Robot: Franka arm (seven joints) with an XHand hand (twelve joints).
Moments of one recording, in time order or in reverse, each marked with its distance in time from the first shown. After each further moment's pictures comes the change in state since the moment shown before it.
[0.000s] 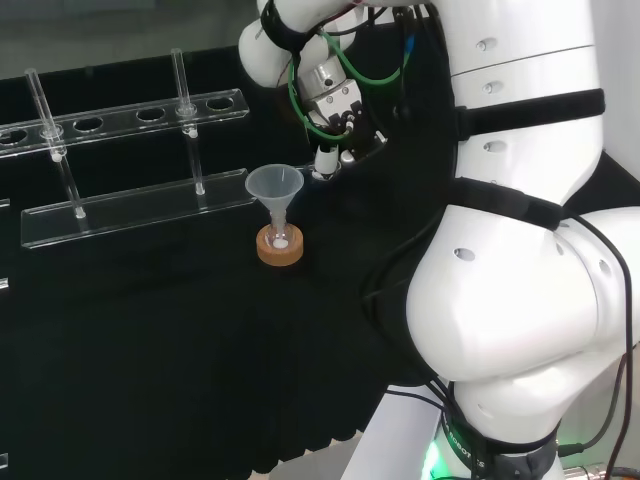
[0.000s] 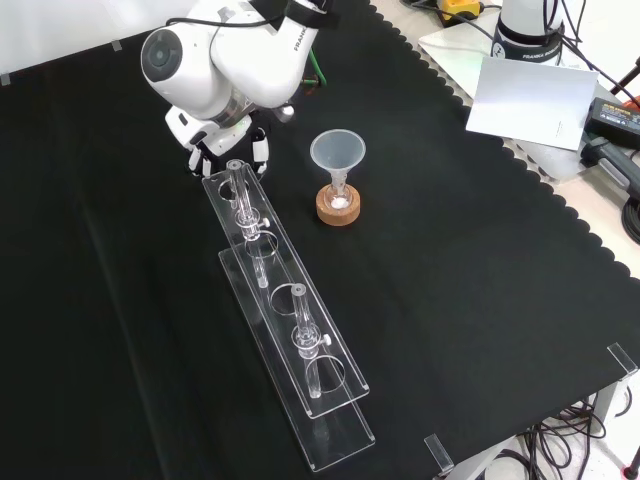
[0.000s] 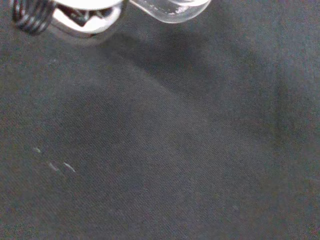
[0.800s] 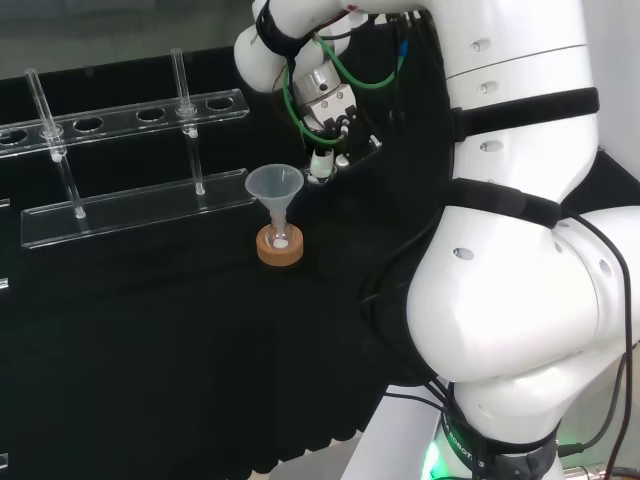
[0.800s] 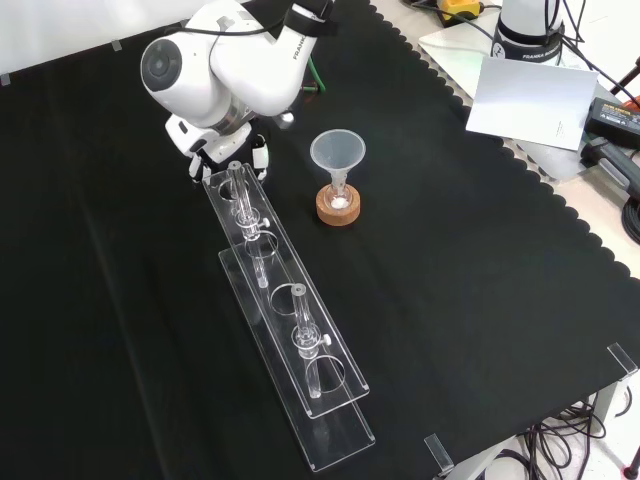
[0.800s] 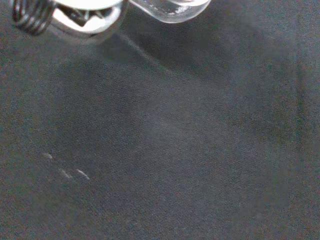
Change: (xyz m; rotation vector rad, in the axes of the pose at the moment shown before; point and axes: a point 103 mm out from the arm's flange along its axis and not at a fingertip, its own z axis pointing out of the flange) arm 0.008 0.008 0.005 0.005 0.000 -0.002
